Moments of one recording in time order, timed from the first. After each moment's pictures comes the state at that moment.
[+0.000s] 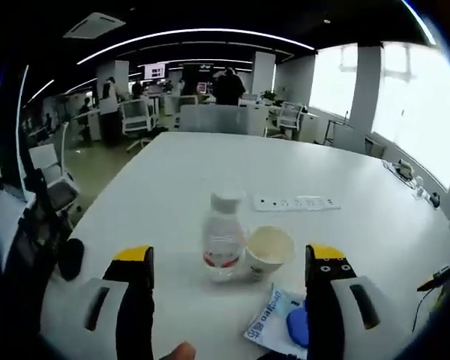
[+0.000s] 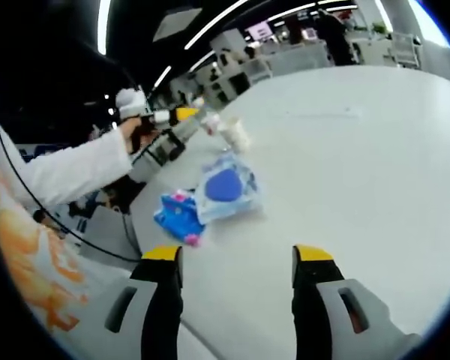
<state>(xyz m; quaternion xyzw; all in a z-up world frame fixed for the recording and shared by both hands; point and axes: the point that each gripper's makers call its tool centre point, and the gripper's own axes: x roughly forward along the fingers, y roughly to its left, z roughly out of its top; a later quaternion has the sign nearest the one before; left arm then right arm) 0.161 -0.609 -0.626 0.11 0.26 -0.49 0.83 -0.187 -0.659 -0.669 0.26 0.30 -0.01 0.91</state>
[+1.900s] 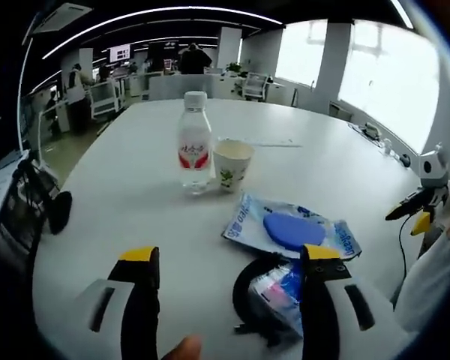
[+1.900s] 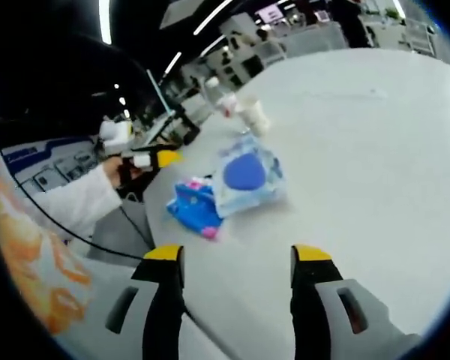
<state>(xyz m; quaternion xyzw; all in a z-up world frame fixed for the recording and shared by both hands) 0.099 -0.537 -0.680 0.14 0.32 -0.55 0.76 -0.163 -0.628 -0.682 0.28 0.34 0.05 0.89</state>
